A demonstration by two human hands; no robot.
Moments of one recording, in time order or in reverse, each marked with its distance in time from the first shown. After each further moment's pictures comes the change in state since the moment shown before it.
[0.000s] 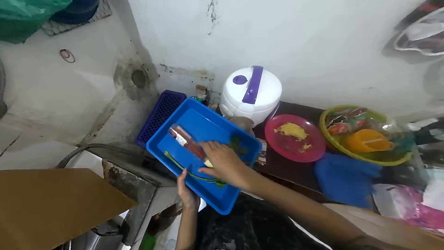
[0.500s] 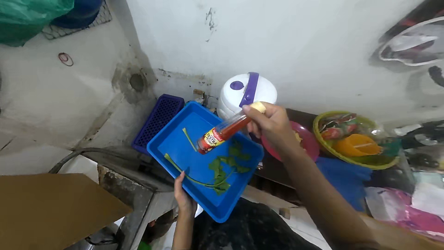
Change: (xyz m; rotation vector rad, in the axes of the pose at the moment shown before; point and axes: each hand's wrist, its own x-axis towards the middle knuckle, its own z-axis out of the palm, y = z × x) left_hand 0.001 0.006 0.003 -0.015 -0.003 -0.028; right_hand -0.011 0.057 -0.077 0.812 0.739 -0.112
